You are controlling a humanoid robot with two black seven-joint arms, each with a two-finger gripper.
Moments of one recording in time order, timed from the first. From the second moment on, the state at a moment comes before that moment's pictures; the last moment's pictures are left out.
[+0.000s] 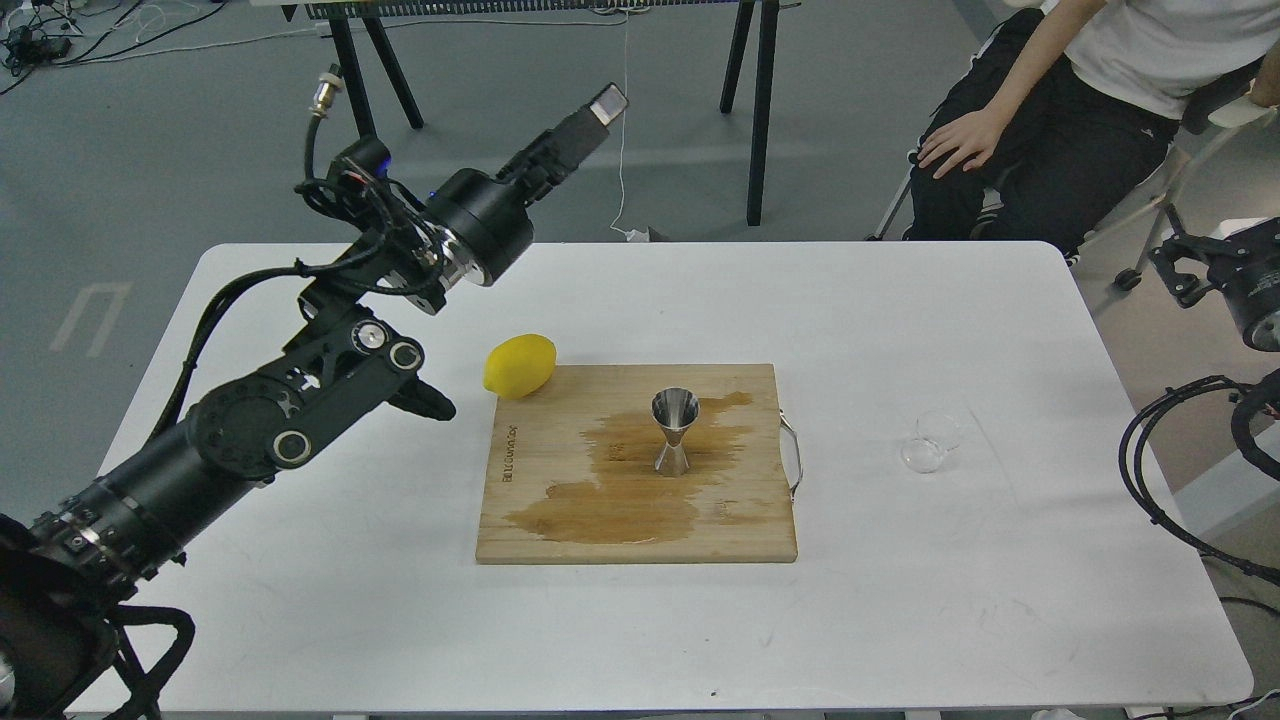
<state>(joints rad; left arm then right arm) -0.84 0.17 -0.74 -0.99 1.07 0.03 -0.27 0.42 -0.52 1.40 0.57 0.07 0.49 0.05</state>
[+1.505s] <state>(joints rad) -0.79 0.27 -0.88 -0.63 -0.06 -0.32 -0.25 -0.14 -0.21 1.38 1.20 0.39 0.15 -0.14</state>
